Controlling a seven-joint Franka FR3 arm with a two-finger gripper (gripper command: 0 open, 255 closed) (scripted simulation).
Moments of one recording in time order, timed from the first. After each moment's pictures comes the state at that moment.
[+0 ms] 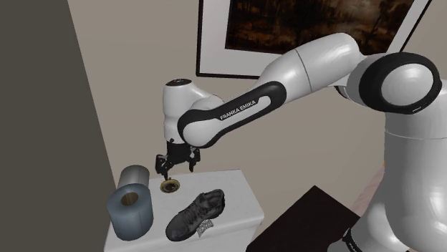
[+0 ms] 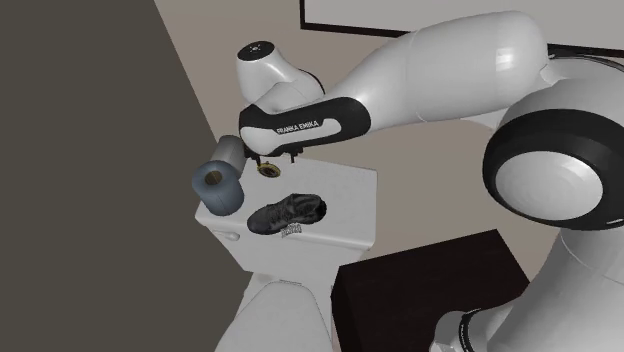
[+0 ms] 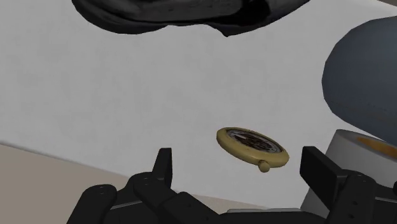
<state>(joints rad) 0.27 0.42 0.38 -1.80 -0.19 2.19 0.84</state>
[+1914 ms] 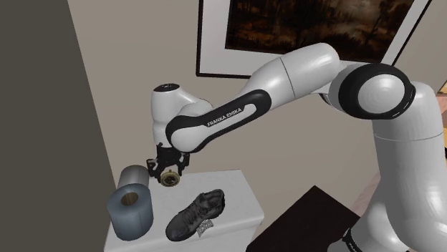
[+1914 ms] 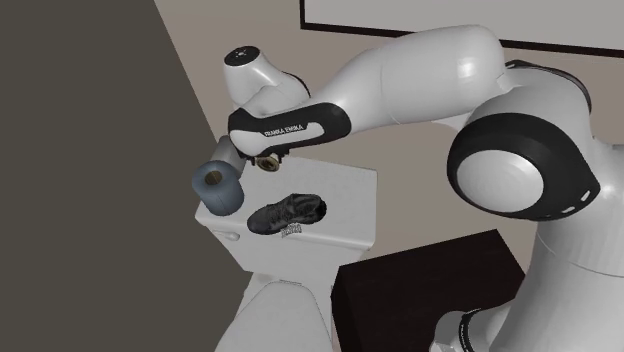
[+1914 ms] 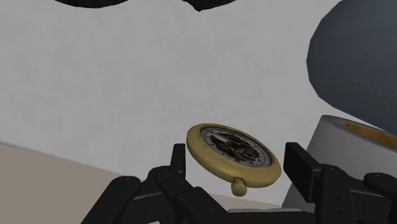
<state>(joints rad) 0.32 0.54 0.36 -1.67 -0.24 2.17 0.89</state>
